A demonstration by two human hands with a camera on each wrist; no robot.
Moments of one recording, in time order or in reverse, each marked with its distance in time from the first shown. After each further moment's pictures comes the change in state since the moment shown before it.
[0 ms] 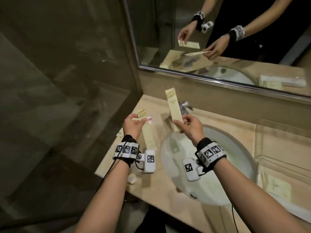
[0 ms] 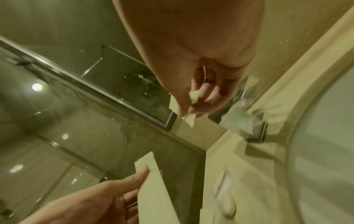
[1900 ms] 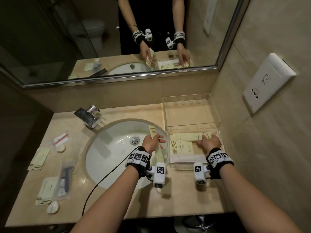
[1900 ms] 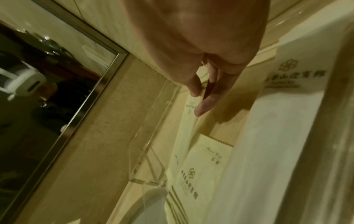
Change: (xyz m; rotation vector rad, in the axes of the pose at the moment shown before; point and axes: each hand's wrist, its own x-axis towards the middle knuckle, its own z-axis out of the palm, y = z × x) left_hand -0.238 -0.020 0.320 0.071 -0.833 -0.078; right_hand -0.135 0.188 -0.372 0.218 0.830 0.578
